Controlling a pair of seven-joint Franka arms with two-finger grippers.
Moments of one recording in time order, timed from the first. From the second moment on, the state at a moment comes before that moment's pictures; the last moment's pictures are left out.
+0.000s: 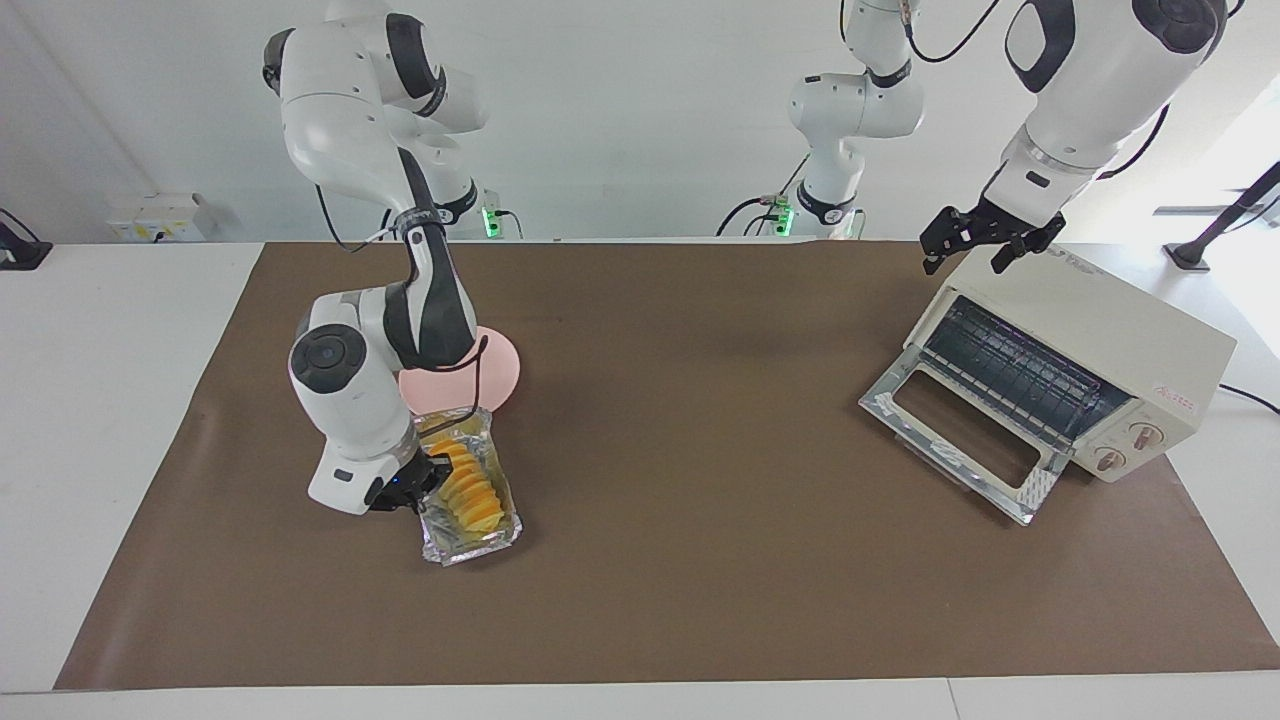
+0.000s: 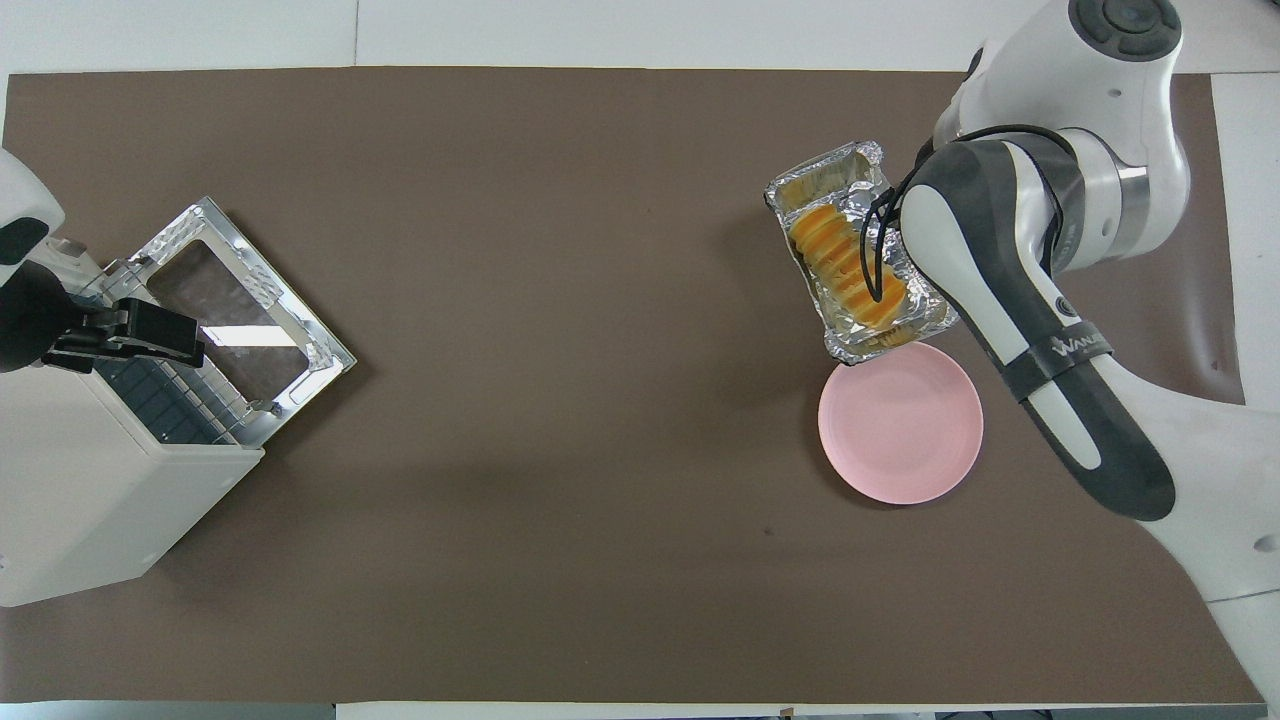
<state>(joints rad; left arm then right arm) -0.18 -0.07 0.08 -1.70 -0.04 1.54 -0.06 0.06 0.51 0.16 -1.34 -0.04 1.79 -0.14</state>
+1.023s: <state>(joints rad) -0.18 -0.07 0.08 -1.70 -0.04 1.56 -0.08 0.50 0.54 0.17 -1.57 -0.01 2.15 0.60</state>
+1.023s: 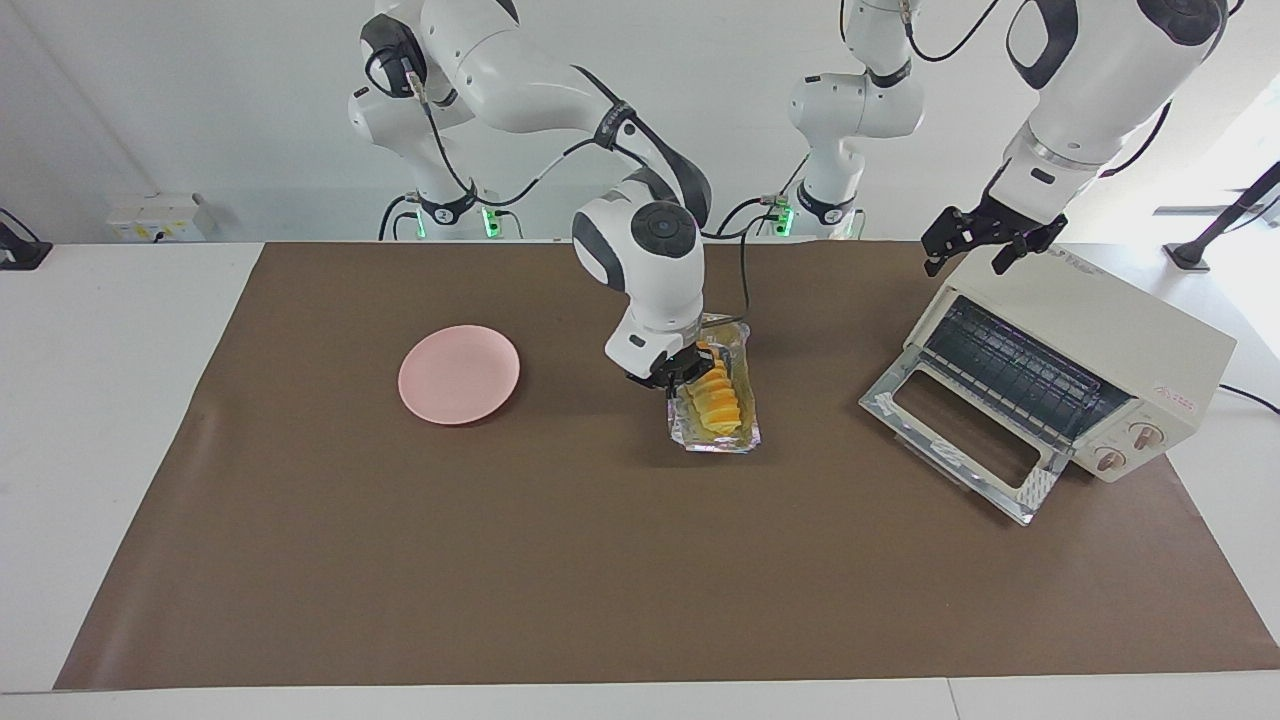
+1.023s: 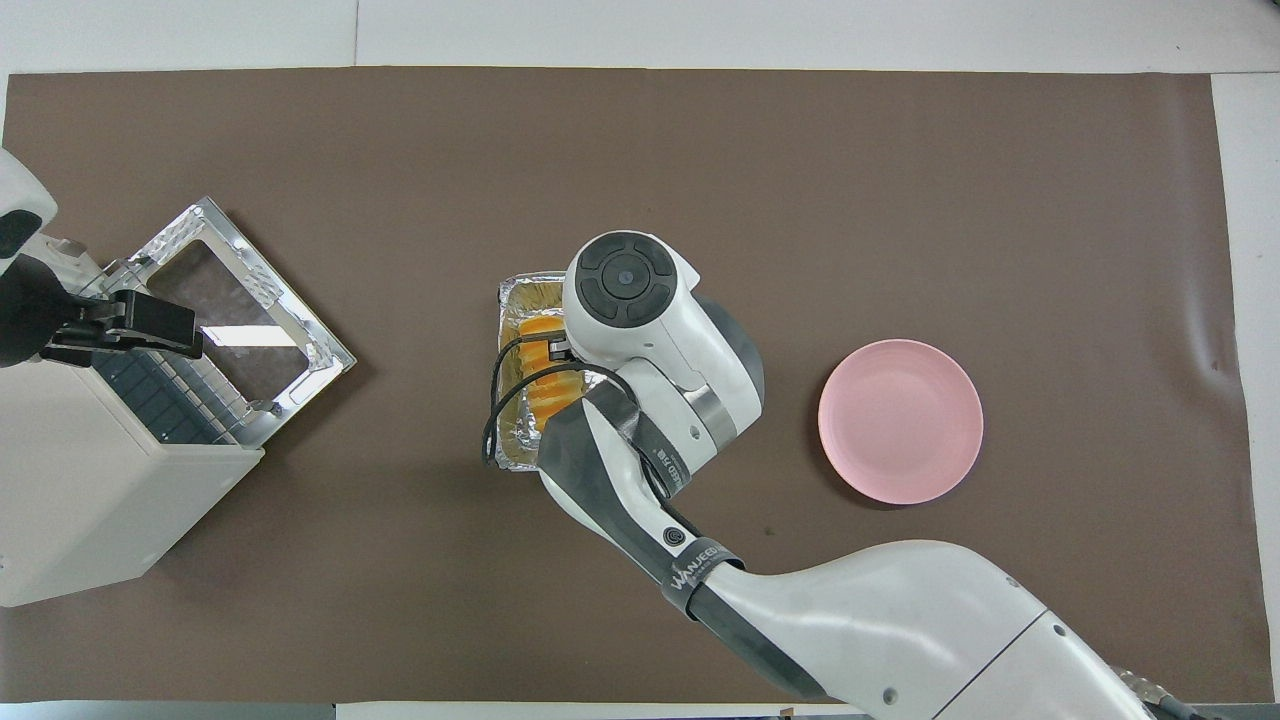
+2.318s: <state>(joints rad) -0.29 -0.05 0.08 -1.73 -0.06 1.67 -0.26 0.13 0.28 0.13 -1.57 -0.01 1.82 0.06</state>
